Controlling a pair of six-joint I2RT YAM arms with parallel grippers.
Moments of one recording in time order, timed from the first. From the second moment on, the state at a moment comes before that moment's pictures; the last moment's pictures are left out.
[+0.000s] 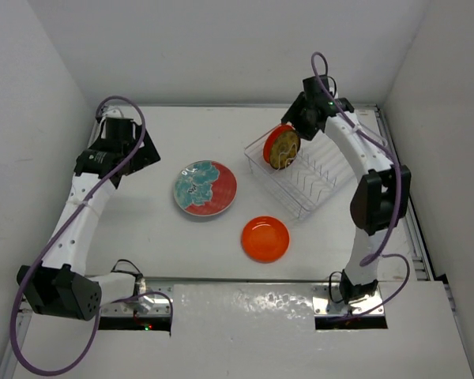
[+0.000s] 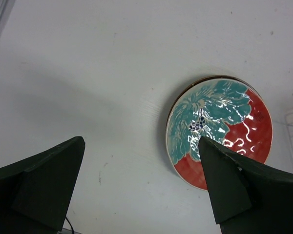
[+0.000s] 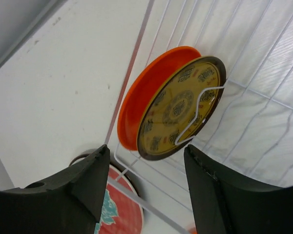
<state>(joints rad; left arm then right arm) -0.11 1.21 1.26 -0.85 -0.30 -0.48 0.24 1.92 1.78 -0.70 0.08 0.79</state>
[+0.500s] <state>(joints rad) -0.11 1.20 1.11 -0.79 -0.28 -0.43 0.24 2.05 1.85 -0.71 0.09 0.93</state>
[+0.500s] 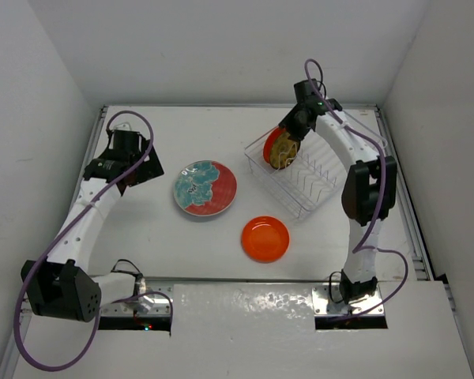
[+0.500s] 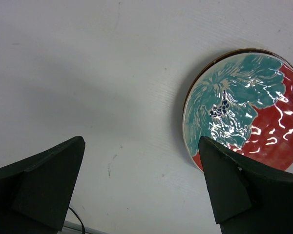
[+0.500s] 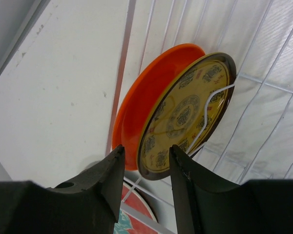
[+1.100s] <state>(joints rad) -0.11 1.20 1.11 -0.78 -0.28 -0.42 0.25 2.07 1.85 -0.68 0.09 0.97</state>
